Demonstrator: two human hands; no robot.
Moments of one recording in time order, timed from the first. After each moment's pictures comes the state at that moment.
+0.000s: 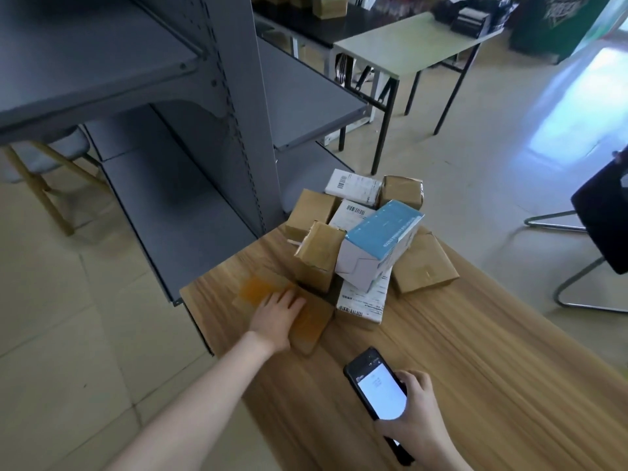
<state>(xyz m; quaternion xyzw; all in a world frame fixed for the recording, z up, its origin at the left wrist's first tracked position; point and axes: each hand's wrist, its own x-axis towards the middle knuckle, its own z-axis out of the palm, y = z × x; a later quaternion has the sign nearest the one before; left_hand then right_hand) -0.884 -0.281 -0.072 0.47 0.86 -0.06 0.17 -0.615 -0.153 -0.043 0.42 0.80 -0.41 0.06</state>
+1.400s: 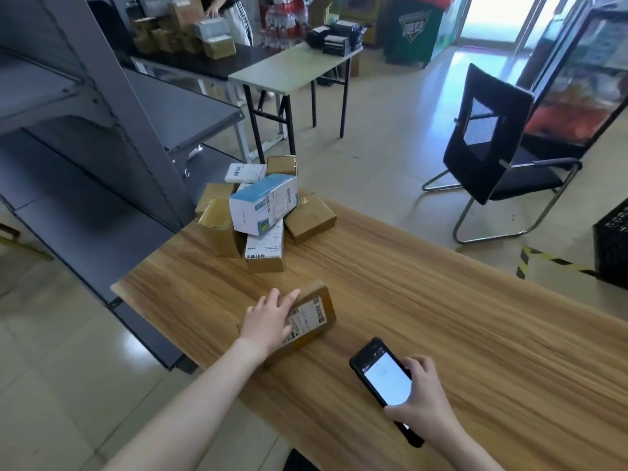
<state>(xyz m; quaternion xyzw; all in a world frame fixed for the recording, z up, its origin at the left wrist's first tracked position) -0.645 -0.273 -0.029 0.52 0.85 0.00 0.12 -0.345 -0.194 -0.018 0.51 0.76 -0.40 -0.01</state>
